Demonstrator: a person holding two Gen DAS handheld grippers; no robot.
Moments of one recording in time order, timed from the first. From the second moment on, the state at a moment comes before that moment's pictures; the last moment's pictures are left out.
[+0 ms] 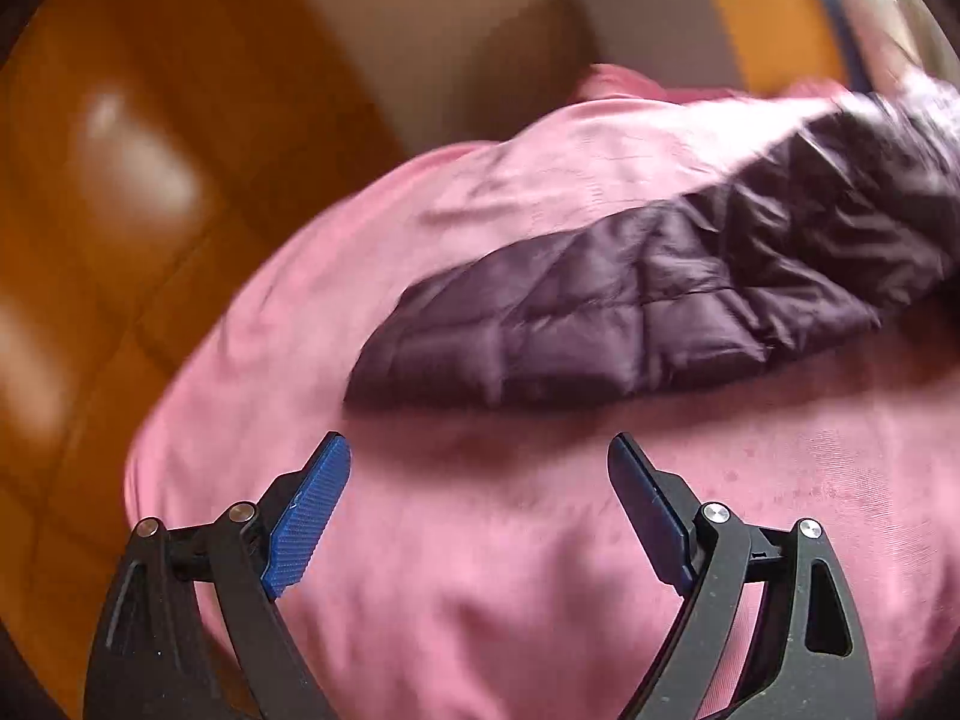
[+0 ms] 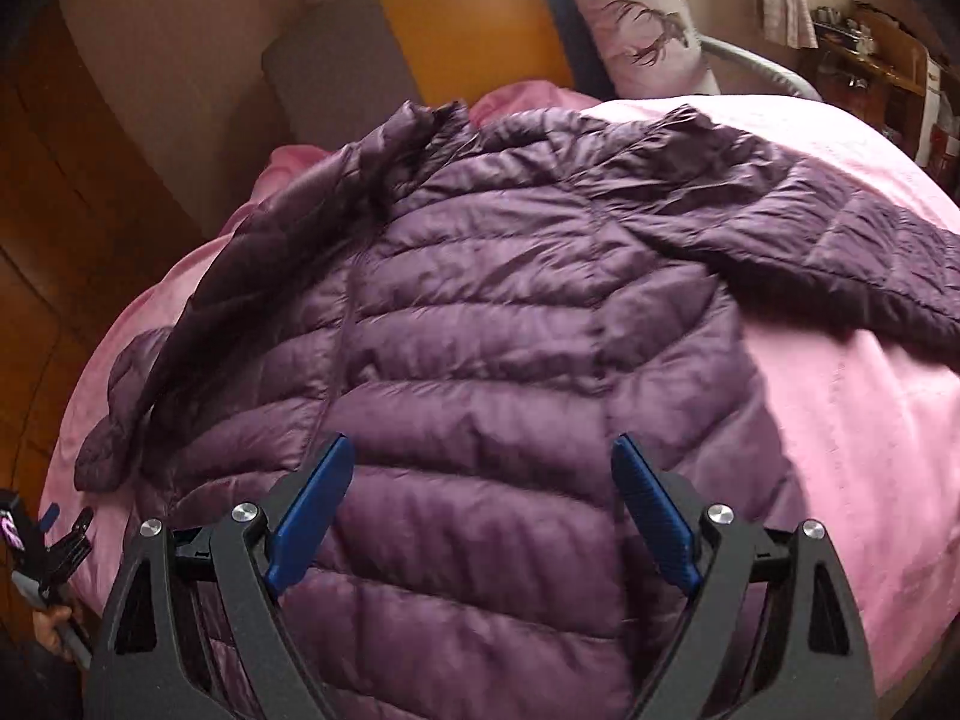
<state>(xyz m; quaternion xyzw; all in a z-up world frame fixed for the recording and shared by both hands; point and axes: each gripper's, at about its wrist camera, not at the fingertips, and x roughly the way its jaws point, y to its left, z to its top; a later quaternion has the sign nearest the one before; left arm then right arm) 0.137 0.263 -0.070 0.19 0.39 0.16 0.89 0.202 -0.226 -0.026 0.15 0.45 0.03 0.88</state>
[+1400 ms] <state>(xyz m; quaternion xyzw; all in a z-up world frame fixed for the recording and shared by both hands) 0.242 0.410 -0.009 -0.41 0.46 0.15 0.77 0.209 -0.196 -0.062 0.11 0.44 0.04 0.89</state>
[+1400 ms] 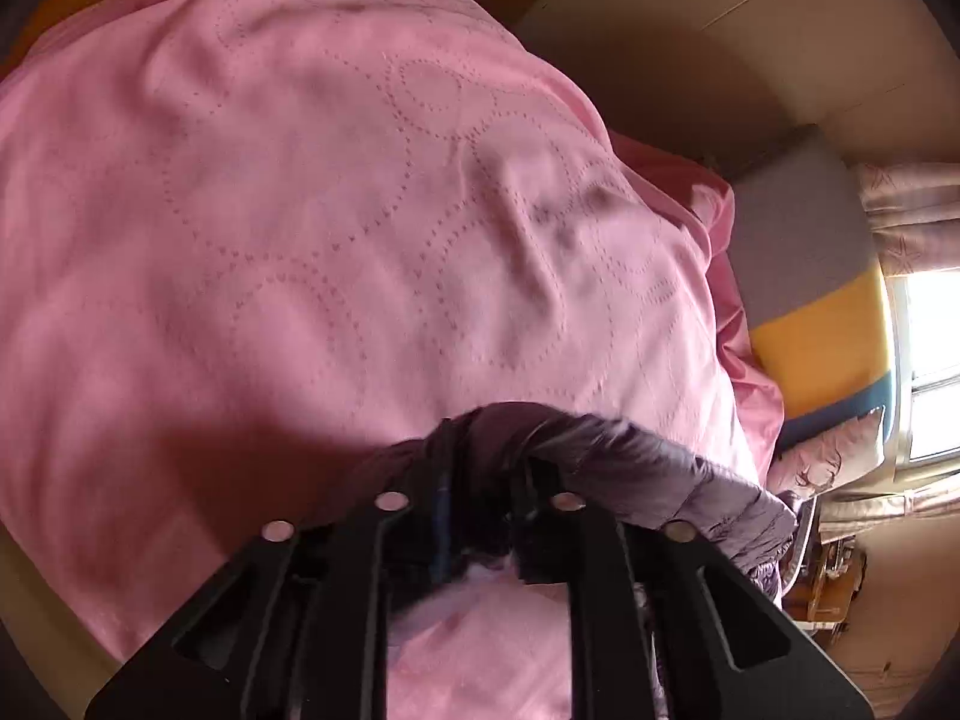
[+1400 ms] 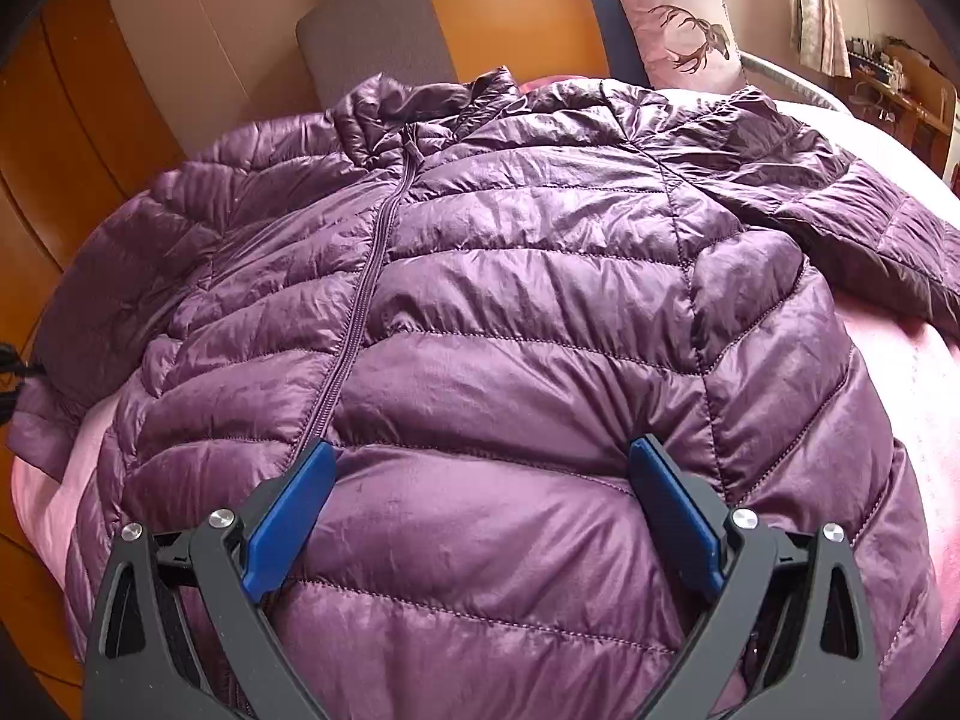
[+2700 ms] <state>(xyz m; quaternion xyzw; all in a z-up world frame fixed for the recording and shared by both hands) 0.144 0.418 -0.065 -0.45 0.35 0.06 0.82 0.212 -0.184 -0.068 0.07 0.44 0.01 0.89</state>
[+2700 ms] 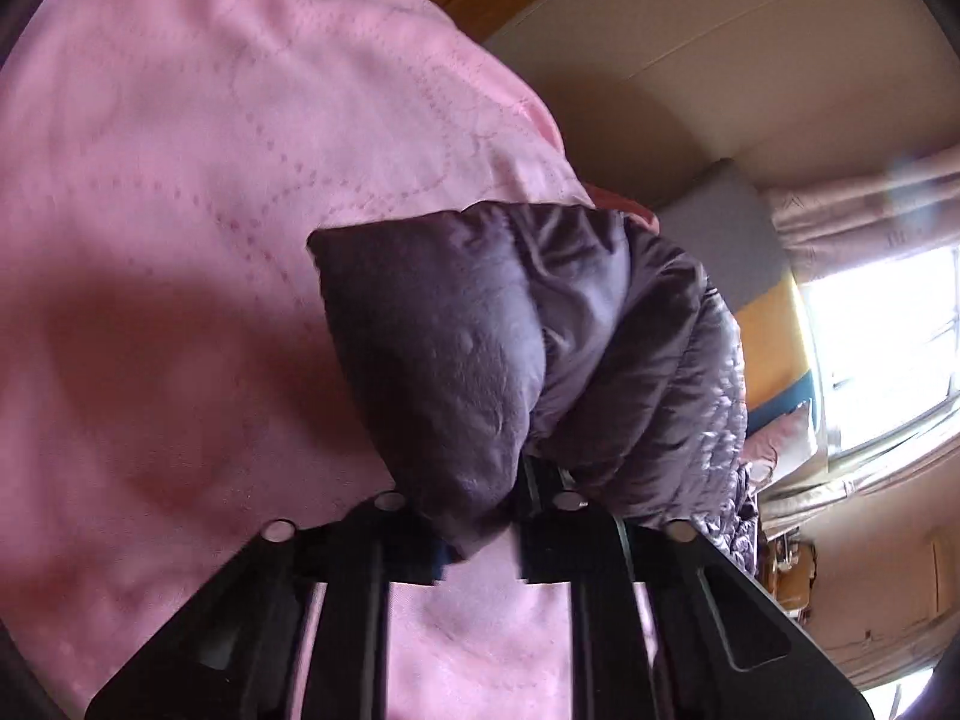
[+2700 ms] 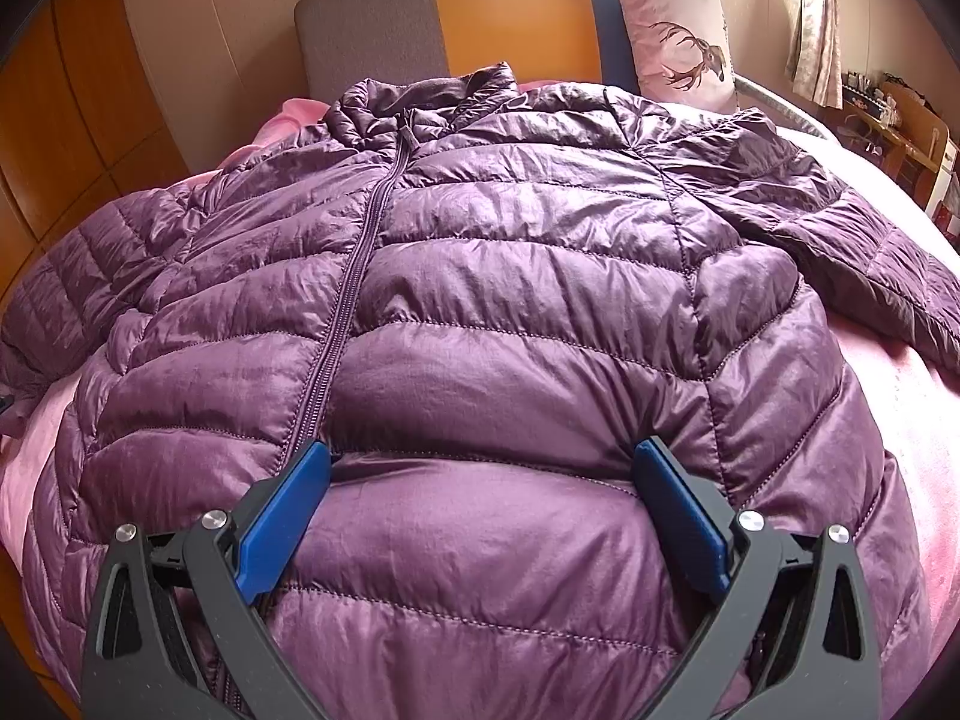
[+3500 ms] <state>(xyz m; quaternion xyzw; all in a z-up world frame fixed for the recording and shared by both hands) 0.108 0.424 -0.039 -0.36 0.41 0.30 0.78 0.210 -0.191 -0.067 0.08 0.43 0.02 0.90</state>
